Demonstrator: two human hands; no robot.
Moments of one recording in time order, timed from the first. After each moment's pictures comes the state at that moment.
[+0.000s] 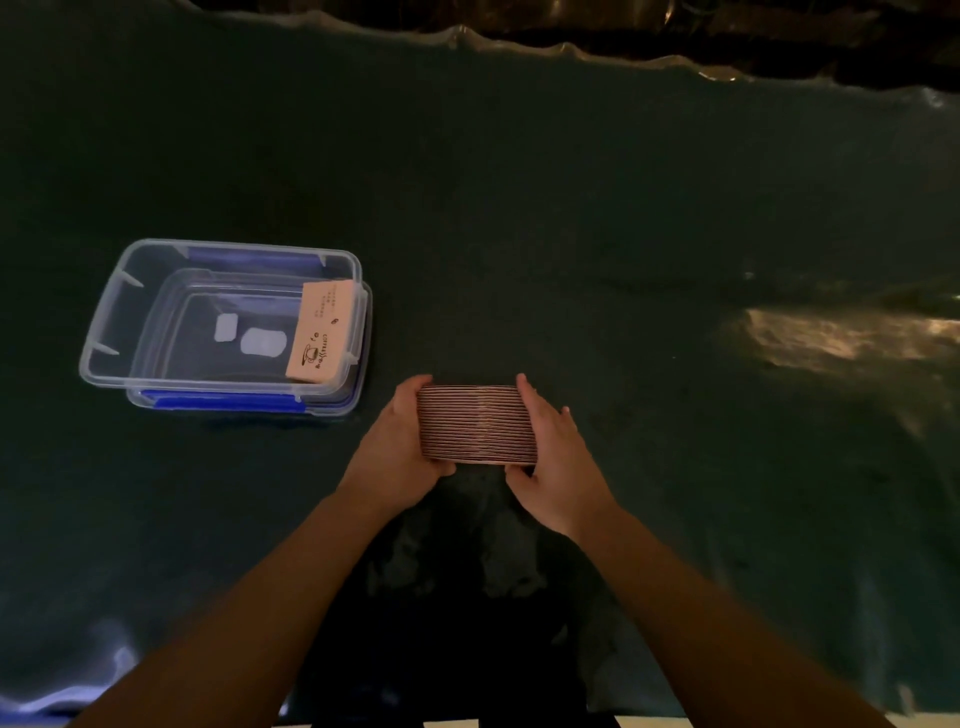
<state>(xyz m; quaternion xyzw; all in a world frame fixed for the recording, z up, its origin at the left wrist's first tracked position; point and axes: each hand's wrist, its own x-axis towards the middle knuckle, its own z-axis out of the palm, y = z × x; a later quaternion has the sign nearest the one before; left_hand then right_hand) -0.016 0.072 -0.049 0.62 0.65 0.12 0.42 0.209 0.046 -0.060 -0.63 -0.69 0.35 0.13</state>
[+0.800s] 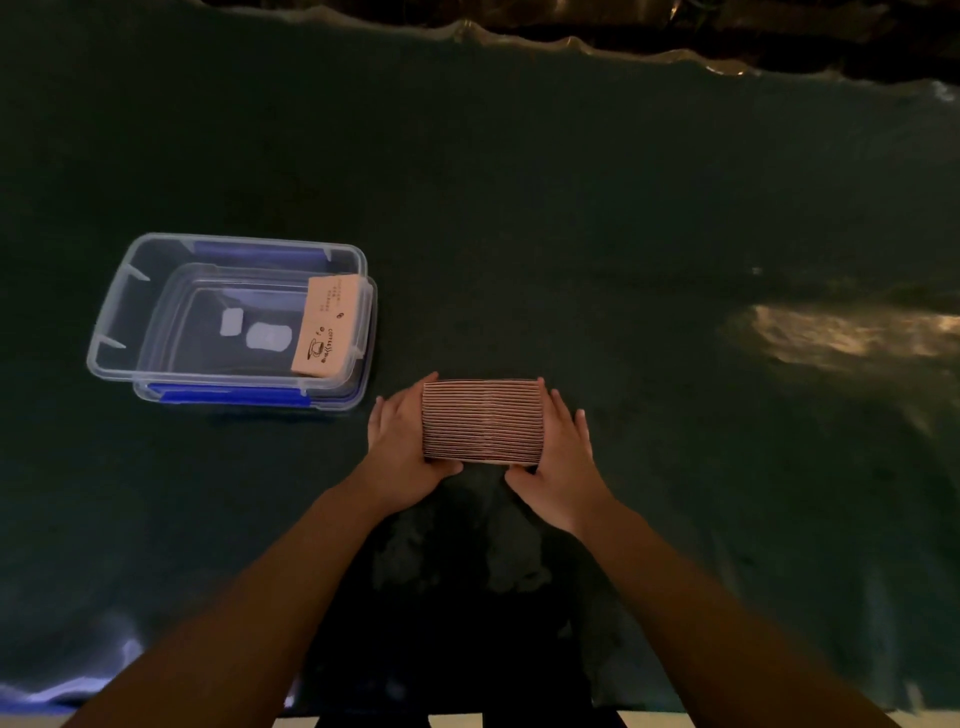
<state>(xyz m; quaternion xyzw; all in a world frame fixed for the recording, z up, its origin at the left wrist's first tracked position) -0.019 0.070 -0.063 0.67 0.63 0.13 0.37 0.206 0.045 -0.074 -0.65 -0.65 0.36 0.13</state>
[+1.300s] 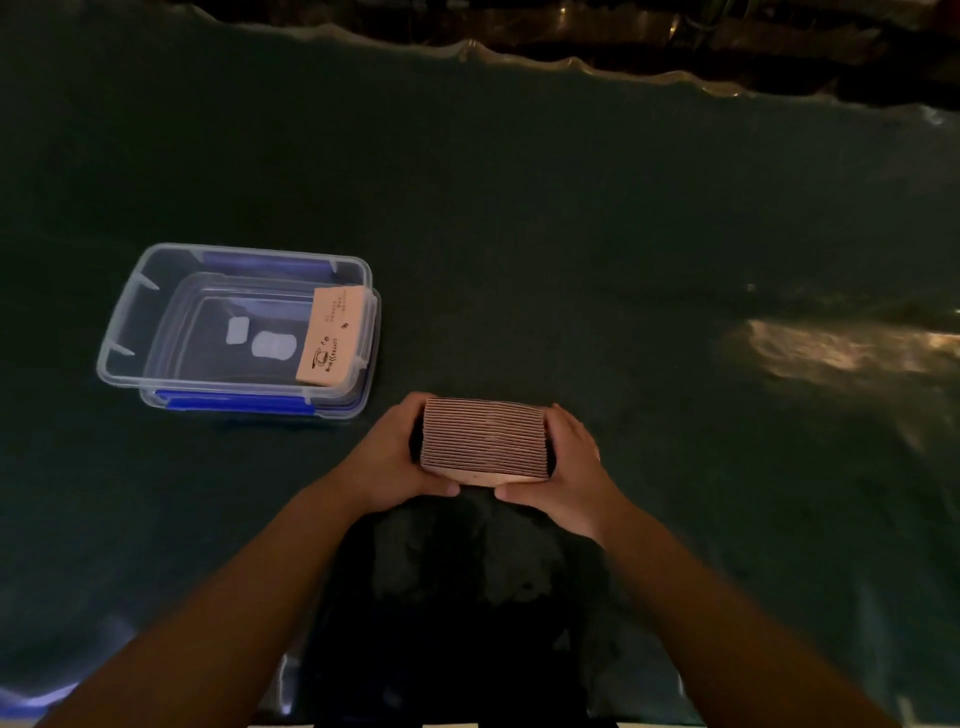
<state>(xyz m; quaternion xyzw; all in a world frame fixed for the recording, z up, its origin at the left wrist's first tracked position) -0.041 0.078 -0.037 0.63 0.56 0.14 0.53 0.224 0.047 -0.050 -0.65 -0.59 0.47 0.13</state>
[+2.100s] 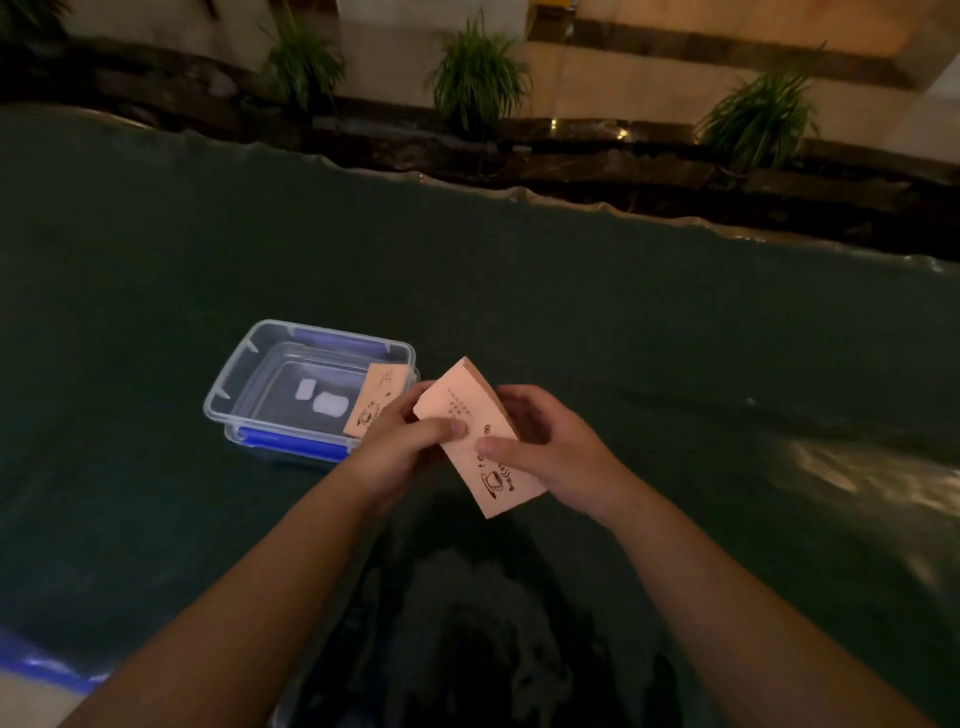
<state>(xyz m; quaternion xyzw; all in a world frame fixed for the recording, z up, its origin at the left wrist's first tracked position) -0.016 0.085 0.089 0.35 0.51 0.44 0.65 0.200 0.102 0.117 -0.49 -0.56 0.63 0.23</state>
